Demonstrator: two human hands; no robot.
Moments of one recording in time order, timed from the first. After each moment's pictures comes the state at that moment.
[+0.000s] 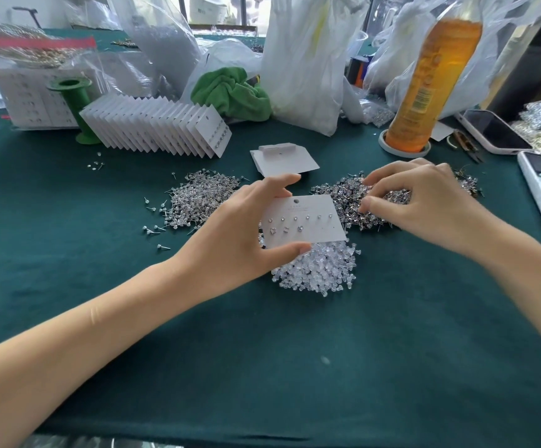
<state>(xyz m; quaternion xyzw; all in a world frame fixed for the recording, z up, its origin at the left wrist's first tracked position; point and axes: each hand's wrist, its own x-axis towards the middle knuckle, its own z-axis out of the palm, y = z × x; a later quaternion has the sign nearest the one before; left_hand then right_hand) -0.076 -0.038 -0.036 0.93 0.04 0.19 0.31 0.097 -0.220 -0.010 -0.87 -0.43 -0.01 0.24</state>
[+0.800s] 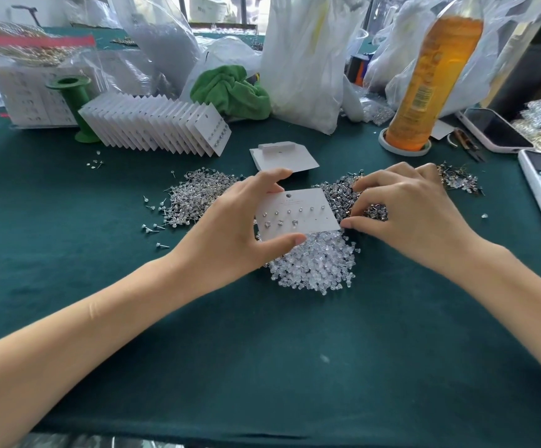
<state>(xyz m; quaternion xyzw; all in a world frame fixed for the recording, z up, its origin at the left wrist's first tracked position) -0.074 -0.032 -0.038 0.93 0.07 0.20 0.31 0.087 -0.213 -0.028 -0.86 -0.48 -0.13 0.13</state>
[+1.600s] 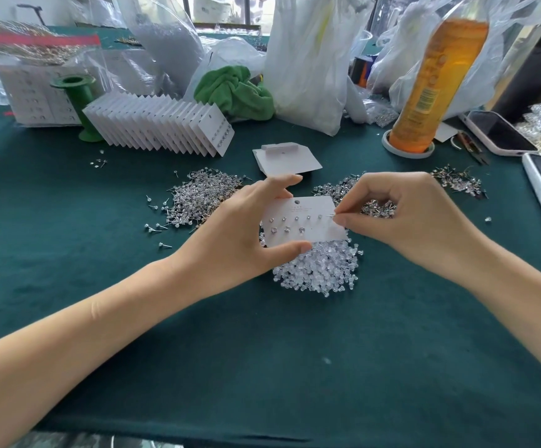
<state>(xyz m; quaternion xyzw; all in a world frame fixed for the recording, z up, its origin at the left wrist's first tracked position) -0.075 -0.035 -0.036 0.93 0.04 0.19 0.30 0.061 -0.211 -0.008 -0.78 -0.49 0.04 0.39</state>
